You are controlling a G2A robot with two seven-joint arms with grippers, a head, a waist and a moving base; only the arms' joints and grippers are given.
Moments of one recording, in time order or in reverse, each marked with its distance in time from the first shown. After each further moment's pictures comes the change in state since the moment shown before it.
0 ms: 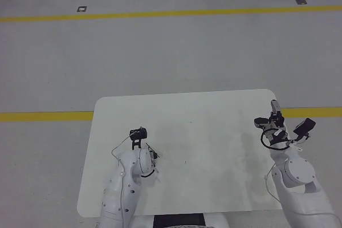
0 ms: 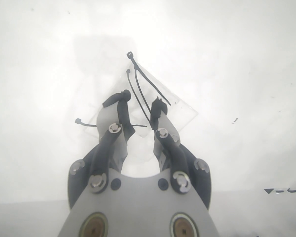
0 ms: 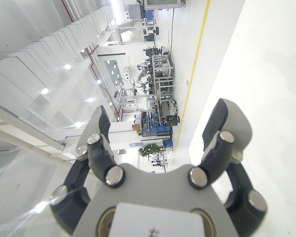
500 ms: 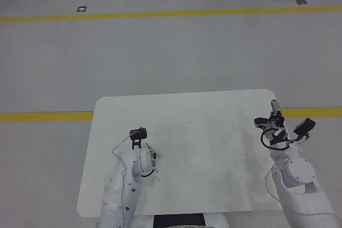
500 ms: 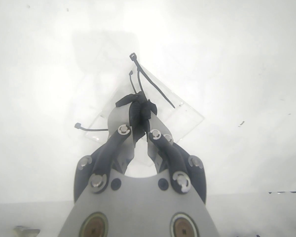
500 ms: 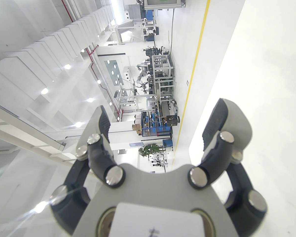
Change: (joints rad) left arm -0.007 -0.002 -0.005 0.013 0.008 0.000 -0.001; right arm 0.000 0.000 0.000 0.000 0.000 0.000 0.000
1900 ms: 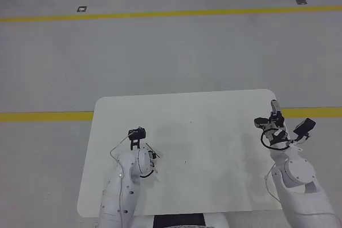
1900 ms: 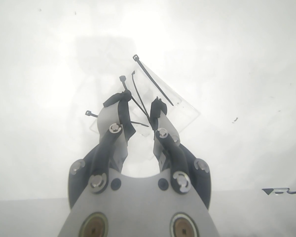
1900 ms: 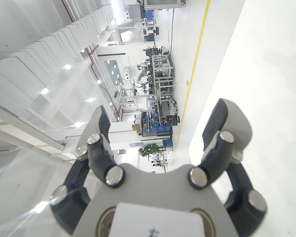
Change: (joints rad) left arm 0.024 0.002 -0.005 -0.047 0.003 0.000 -0.006; right arm 0.000 0.000 0.000 0.000 0.000 0.000 0.000
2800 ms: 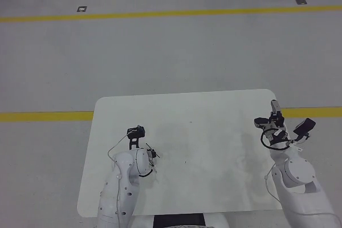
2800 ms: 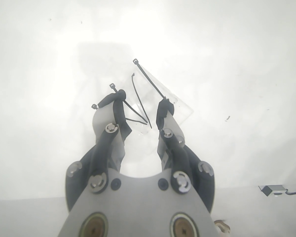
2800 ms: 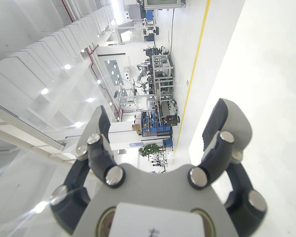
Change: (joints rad) left arm 0.010 0.007 0.002 -0.045 -0.013 0.000 0.001; right arm 0.000 0.000 0.000 0.000 0.000 0.000 0.000
